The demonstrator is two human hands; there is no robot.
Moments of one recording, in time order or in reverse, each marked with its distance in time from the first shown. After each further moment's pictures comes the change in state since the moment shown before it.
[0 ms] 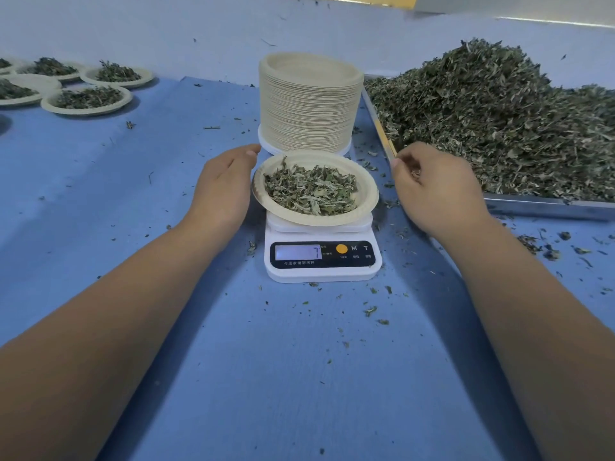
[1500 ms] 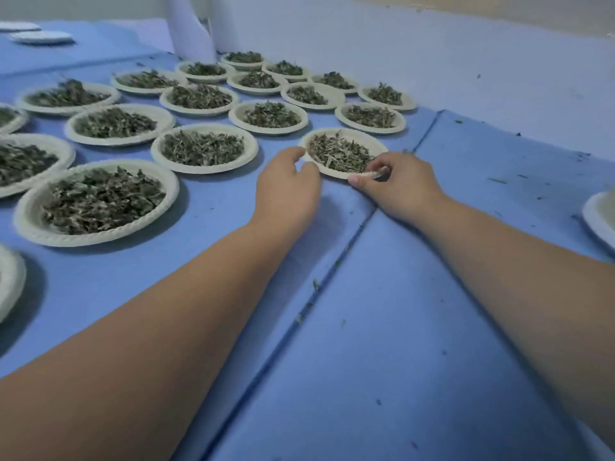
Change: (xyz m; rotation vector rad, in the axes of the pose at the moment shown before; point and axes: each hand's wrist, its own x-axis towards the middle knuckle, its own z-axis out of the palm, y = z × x) left_hand 0.034 -0.079 -0.294 0.193 0.545 -0.149; right_hand 0.094 -0.365 0.281 0.351 -0.422 -0.340
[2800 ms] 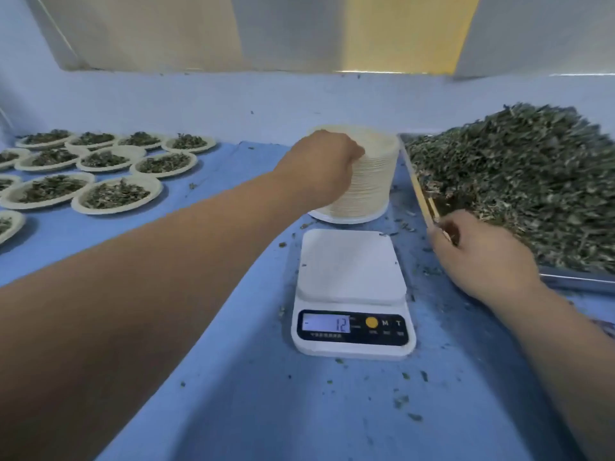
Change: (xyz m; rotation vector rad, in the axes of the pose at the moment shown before) left_hand -0.157 0.237 0.261 0.741 -0.476 1.014; right_hand -0.301 0.219 -0.300 -0.445 0.263 0.541
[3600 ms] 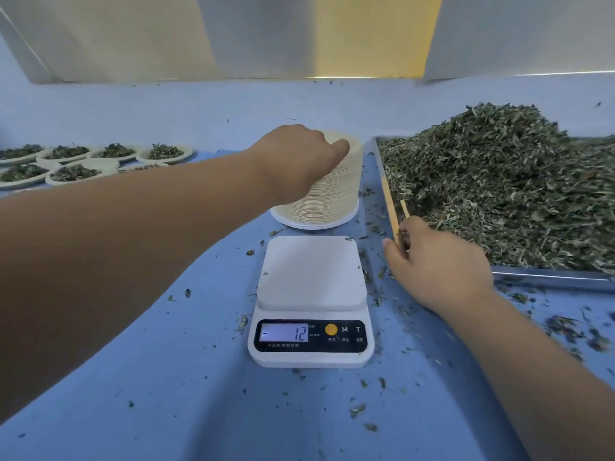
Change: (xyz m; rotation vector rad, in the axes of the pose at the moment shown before) left_hand 0.020 0.018 -0.015 0.604 -0.083 0.275; right_hand -0.005 0.003 0.011 -0.163 0.087 -0.153
